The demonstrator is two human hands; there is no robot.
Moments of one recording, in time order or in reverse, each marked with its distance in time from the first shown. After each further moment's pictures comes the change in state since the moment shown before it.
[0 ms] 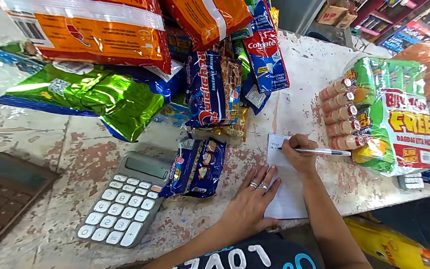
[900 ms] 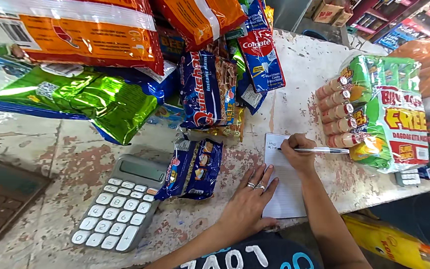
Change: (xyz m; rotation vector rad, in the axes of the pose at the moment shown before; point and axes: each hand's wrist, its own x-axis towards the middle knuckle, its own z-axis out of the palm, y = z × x) left_hand 0.001 0.001 -0.001 0.007 -0.006 0.001; right_hand 0.000 0.000 -0.002 -0.045 0.023 -0.027
